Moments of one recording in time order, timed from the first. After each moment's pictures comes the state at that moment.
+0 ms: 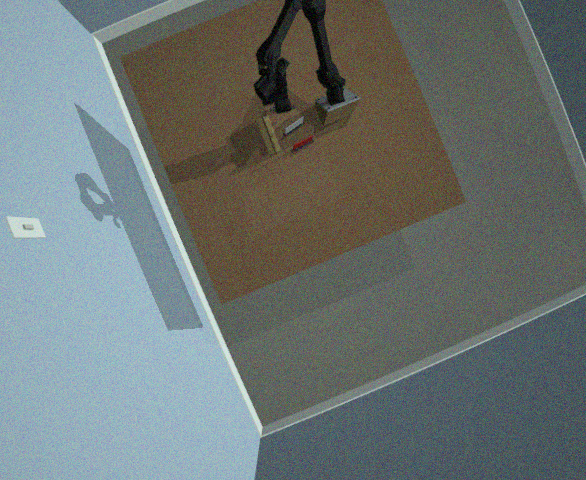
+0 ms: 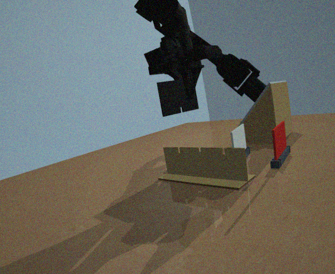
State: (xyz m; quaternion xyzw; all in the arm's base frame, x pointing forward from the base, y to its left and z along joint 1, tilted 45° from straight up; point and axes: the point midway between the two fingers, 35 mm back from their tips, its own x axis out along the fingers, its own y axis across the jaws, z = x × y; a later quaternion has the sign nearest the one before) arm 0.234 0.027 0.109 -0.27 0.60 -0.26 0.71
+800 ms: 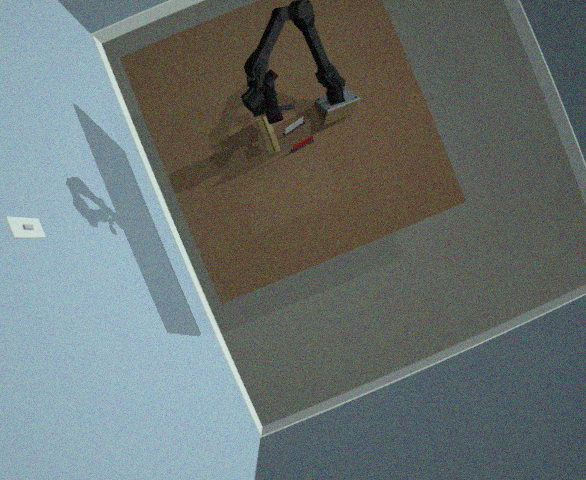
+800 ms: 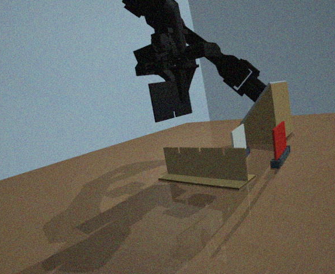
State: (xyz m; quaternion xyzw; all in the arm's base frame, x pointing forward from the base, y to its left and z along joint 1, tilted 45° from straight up) arm 0.285 0.052 0.091 -0.30 0.62 -0.23 0.69
